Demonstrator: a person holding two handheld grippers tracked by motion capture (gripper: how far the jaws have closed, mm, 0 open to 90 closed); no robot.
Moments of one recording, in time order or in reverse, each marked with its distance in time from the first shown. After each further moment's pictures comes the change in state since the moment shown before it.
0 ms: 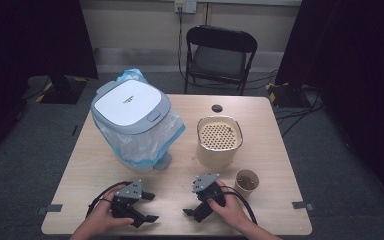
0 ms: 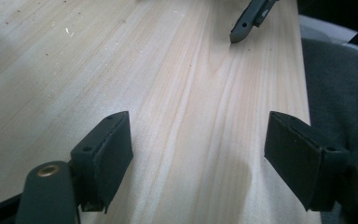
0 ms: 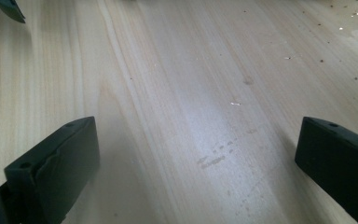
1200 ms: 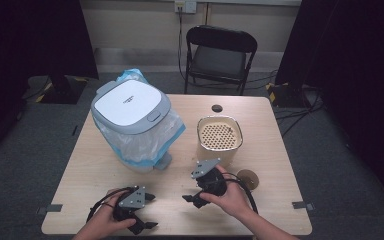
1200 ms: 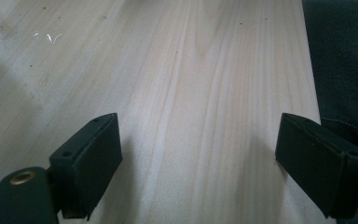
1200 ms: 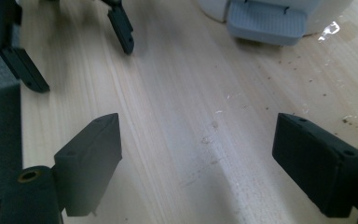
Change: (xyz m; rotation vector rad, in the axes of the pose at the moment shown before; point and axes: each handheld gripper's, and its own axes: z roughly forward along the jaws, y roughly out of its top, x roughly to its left) left arm -0.014 0.000 0.005 0.074 0.045 0.166; right arm -0.009 0.051 -0.042 0.020 -0.007 0.013
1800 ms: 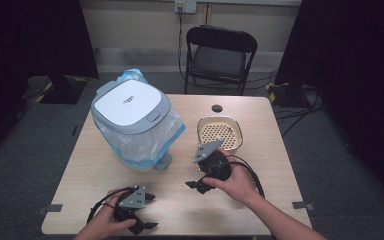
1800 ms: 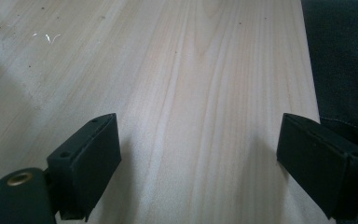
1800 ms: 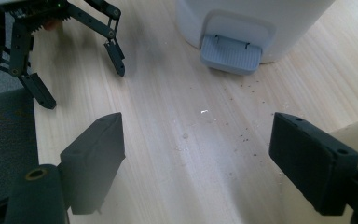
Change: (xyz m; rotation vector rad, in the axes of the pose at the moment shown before) left arm 0.000 0.000 0.000 -0.005 -0.002 0.003; right arm -0.015 0.044 -0.040 0.058 -0.020 -0.047
